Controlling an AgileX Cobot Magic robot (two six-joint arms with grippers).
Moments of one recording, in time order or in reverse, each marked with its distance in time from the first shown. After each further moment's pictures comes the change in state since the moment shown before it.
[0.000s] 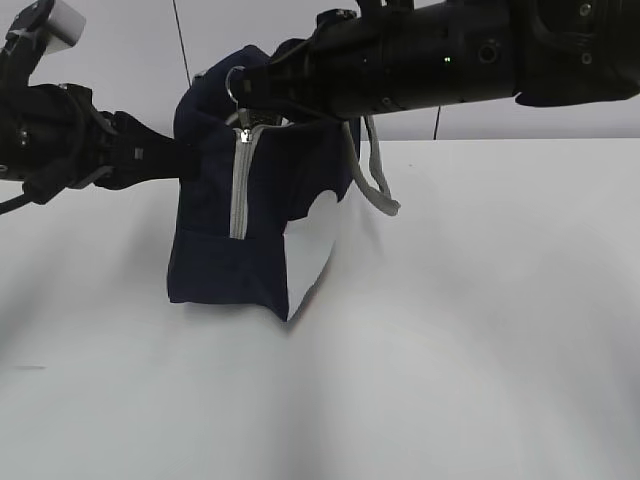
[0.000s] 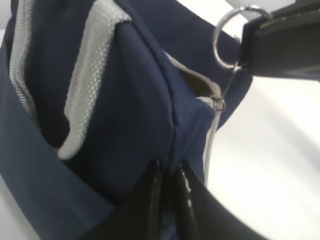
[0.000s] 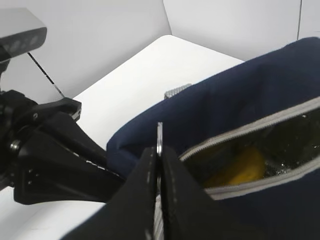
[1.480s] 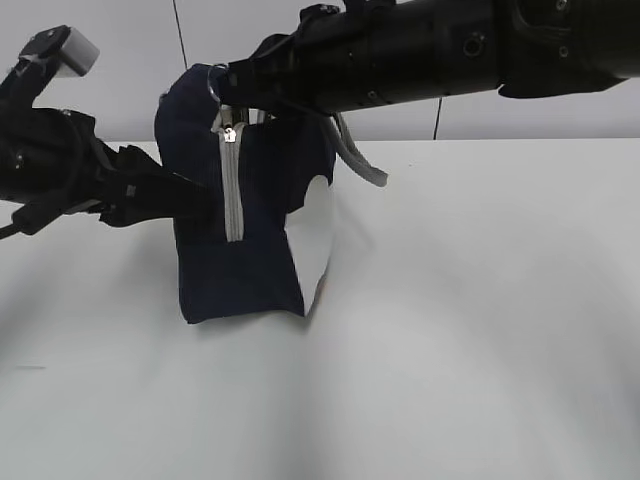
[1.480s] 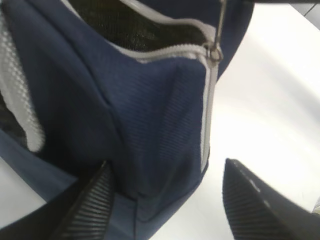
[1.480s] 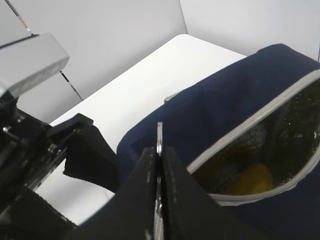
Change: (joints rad) left arm 0.000 -0.001 0.000 0.214 0.036 -0.123; right arm 0.000 0.039 -0.057 -0.016 -0.056 0.016
